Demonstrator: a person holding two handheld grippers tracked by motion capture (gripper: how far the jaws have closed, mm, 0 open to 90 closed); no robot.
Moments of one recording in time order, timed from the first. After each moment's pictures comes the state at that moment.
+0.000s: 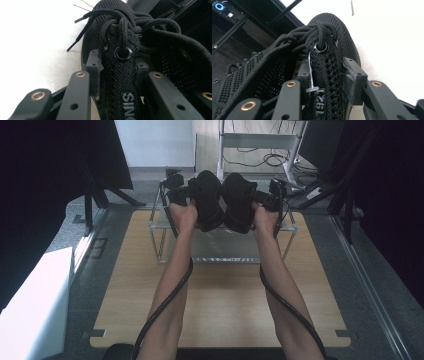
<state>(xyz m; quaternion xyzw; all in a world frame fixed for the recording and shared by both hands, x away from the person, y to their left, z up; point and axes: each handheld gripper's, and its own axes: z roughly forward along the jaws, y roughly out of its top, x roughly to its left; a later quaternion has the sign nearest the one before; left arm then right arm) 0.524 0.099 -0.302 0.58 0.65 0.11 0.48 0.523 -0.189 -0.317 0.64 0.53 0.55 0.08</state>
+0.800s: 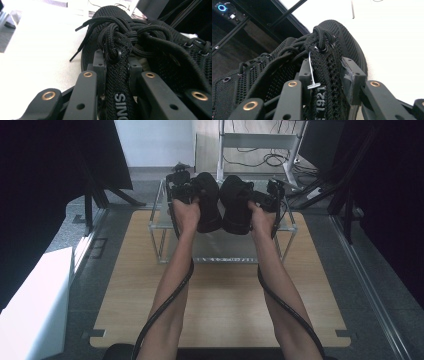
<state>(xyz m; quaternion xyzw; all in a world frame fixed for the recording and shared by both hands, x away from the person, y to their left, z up) 0.522 0.079 -0.287 0.62 0.63 0.20 0.41 0.519 -0.182 -0.316 0.63 0.53 0.56 0.10</state>
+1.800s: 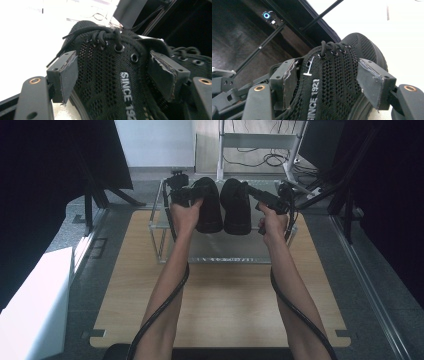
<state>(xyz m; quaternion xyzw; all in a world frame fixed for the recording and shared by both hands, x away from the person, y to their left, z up) 0.505 0.090 -0.291 0.61 0.59 0.16 0.50 0.509 -0.213 -0.318 0.56 0.53 0.64 0.03</state>
